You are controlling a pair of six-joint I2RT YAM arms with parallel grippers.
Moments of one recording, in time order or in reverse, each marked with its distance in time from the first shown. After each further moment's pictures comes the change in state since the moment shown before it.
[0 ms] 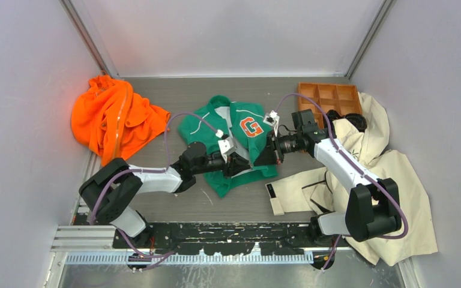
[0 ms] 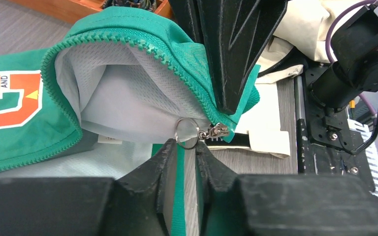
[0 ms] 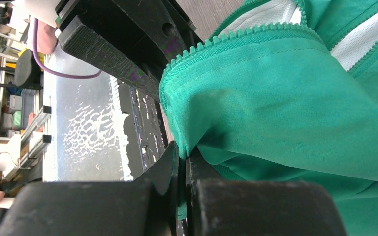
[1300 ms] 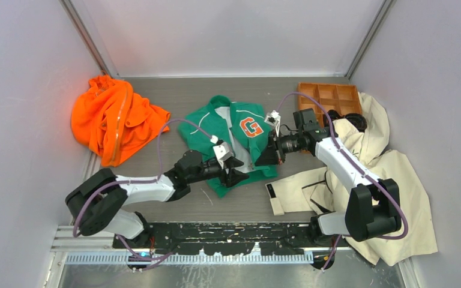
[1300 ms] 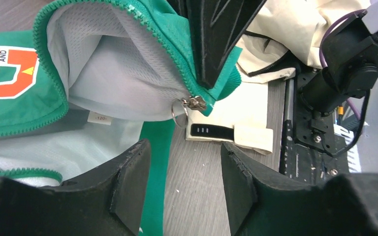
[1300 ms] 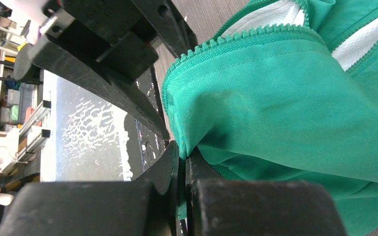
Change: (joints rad) left arm -0.062 -0.169 -0.090 -0.092 -0.130 -0.062; right arm -0.016 0.000 0.018 -0.047 -0.019 -0.056
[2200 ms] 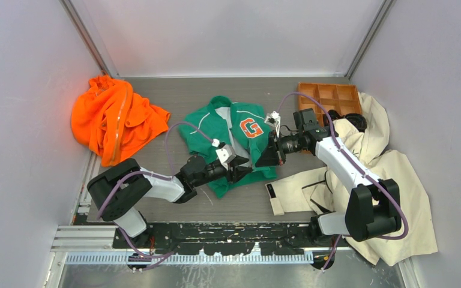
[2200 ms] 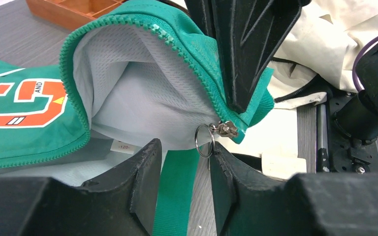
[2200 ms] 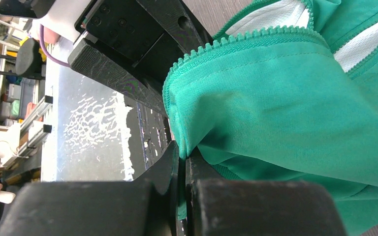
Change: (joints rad) left arm -0.047 0.224 -0.013 0.380 -0.124 0.047; right arm 0.000 0.000 0.011 -0.052 -0.020 -0.051
